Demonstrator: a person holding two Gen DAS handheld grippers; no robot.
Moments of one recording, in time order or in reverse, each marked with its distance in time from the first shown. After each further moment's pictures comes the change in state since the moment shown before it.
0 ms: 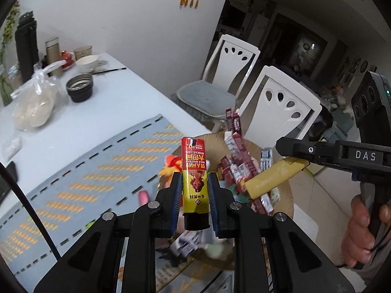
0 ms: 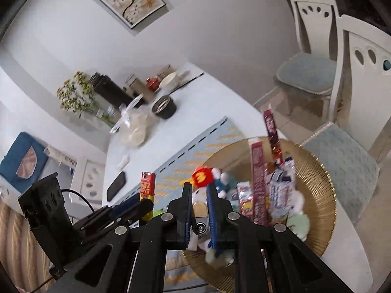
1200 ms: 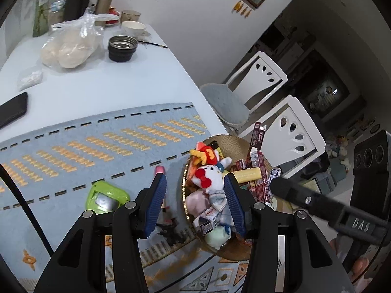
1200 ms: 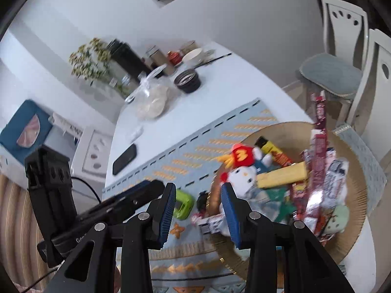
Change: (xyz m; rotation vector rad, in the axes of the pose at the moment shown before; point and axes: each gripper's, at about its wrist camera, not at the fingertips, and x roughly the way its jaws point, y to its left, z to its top) left arm -0.033 0.068 -0.033 -0.355 0.016 -0.017; right arm 0.037 0.061 -0.027 -0.138 0.135 0.039
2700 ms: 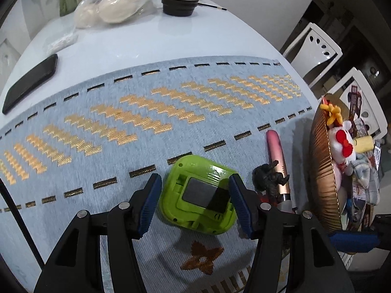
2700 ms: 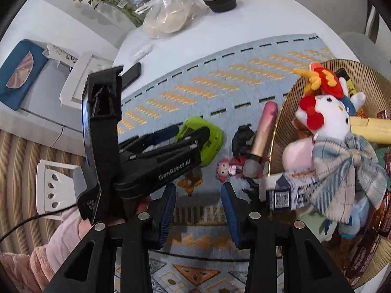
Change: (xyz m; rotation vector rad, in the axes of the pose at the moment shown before) left arm 0.081 0.104 -0.039 0.028 0.127 0.305; right arm 0.122 0.045 -0.058 -0.145 0.374 -0.003
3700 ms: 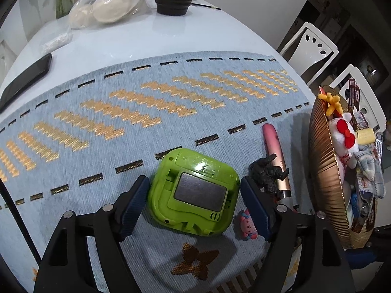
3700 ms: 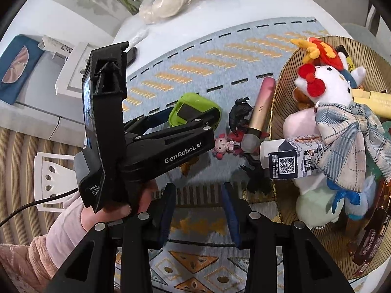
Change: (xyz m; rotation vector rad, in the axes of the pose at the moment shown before) left arm 0.008 -0.008 -0.010 0.018 -0.024 0.000; right arm 0.011 -0.003 -0.014 0.010 0.064 -0.011
